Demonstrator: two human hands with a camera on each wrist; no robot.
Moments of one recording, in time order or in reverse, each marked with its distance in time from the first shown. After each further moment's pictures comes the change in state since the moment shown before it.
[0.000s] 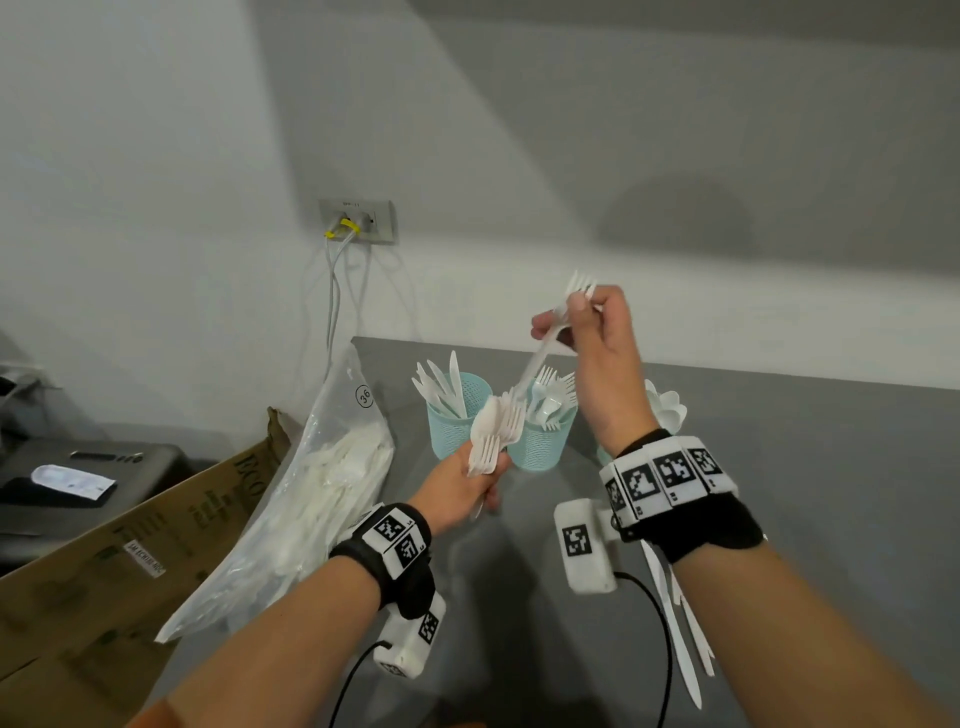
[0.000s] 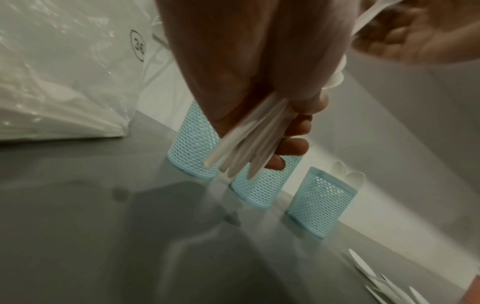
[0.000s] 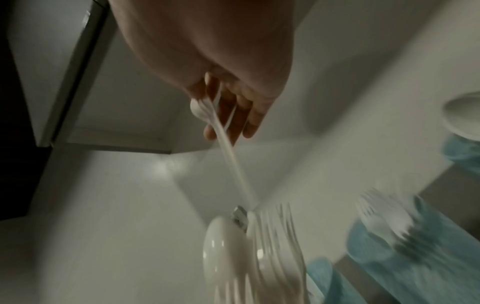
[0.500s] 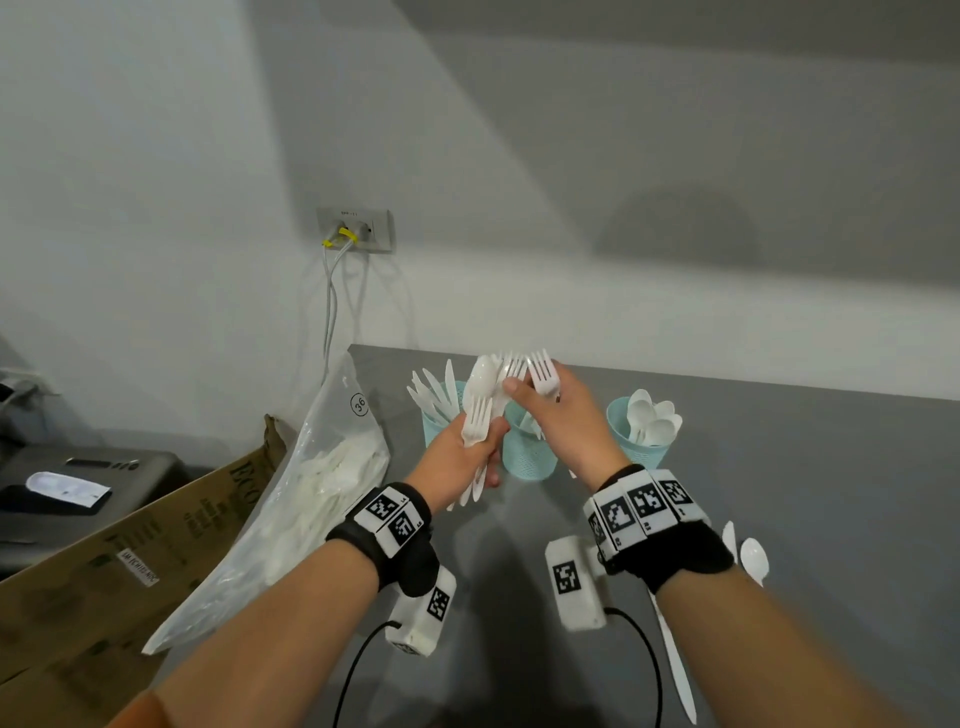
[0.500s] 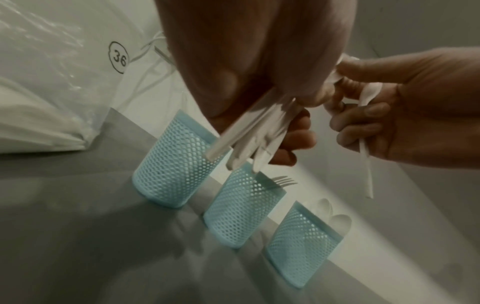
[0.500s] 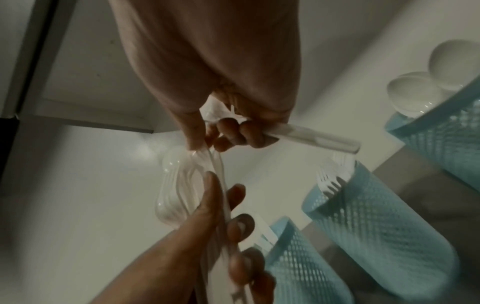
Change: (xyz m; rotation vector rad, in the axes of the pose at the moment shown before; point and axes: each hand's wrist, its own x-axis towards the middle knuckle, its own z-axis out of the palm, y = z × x) left_hand 0.014 0.034 -0.004 -0.142 0.067 0.104; right_hand -0.014 0.034 0.000 -0.246 -0.225 0.253
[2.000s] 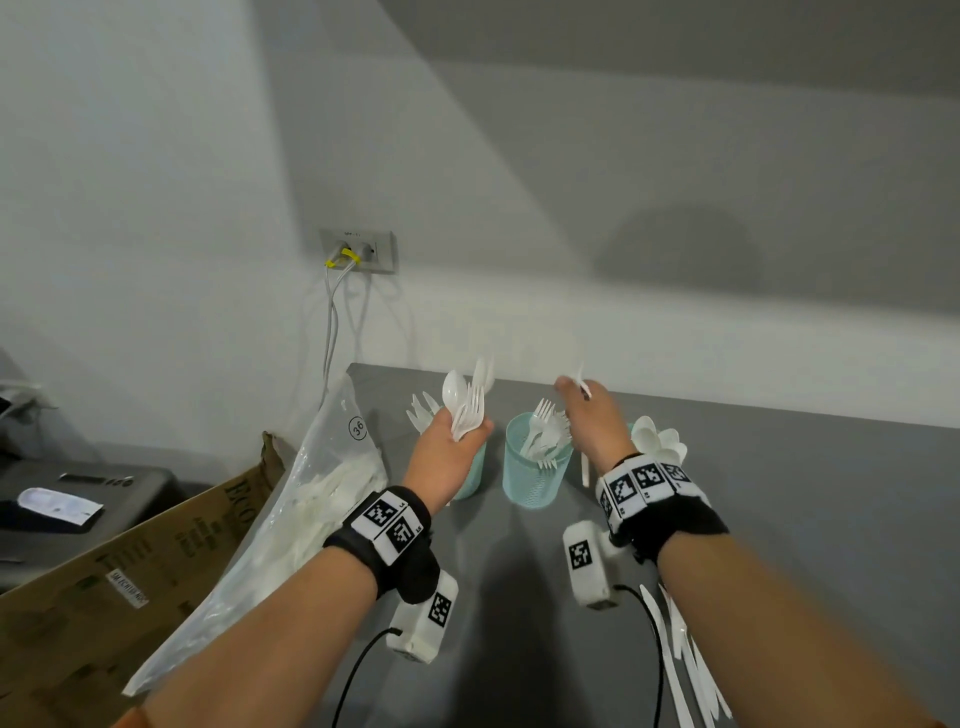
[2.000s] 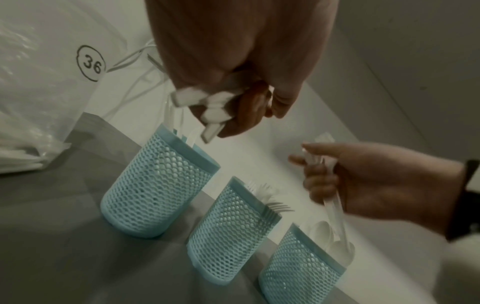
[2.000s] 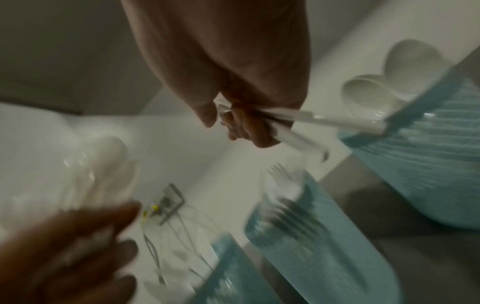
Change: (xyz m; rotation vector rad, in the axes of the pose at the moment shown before) left_hand 0.027 0.008 -0.011 0.091 0.289 -0.011; right_hand 0.060 0.038 -0.023 -0.125 0.128 0.164
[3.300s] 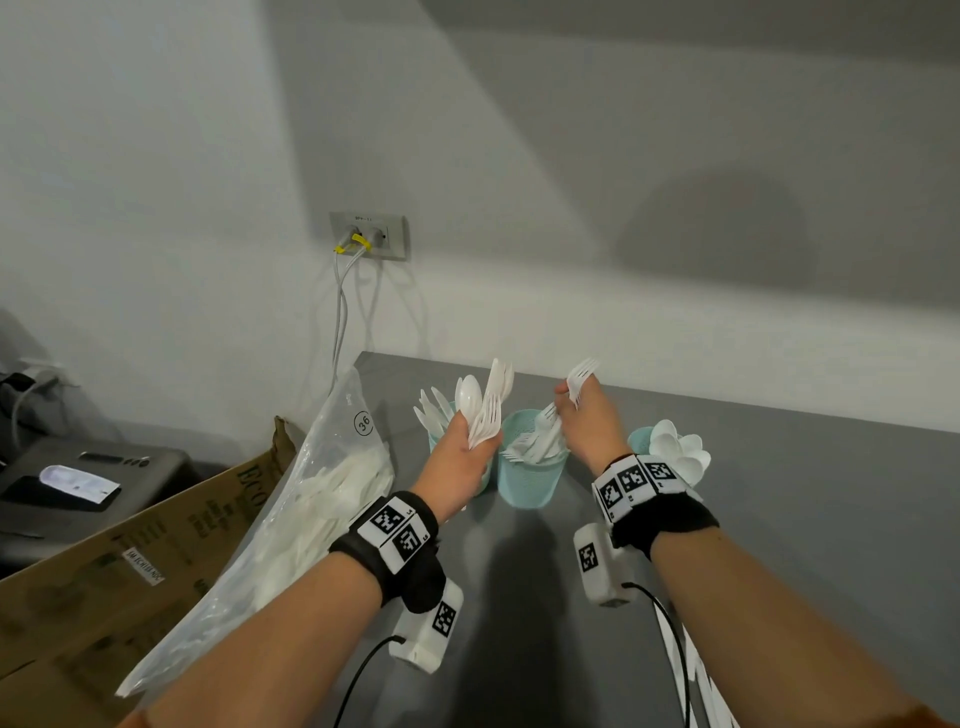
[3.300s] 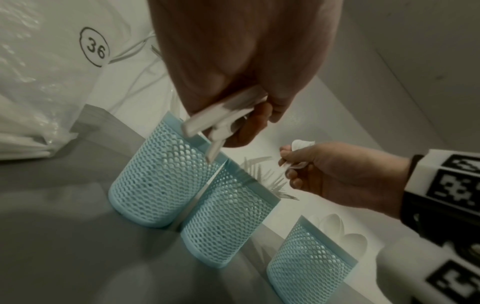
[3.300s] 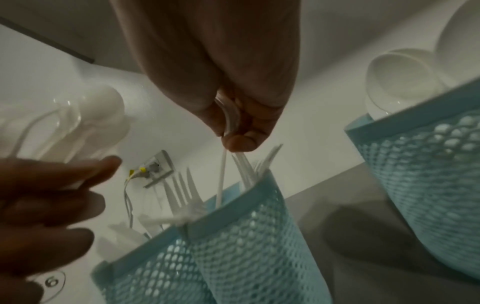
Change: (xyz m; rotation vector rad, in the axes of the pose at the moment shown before) left_hand 0.003 -0.002 0.009 -0.050 -0.101 -0.054; right_hand 0.031 0.025 0.022 -0.138 -0.022 -0.076
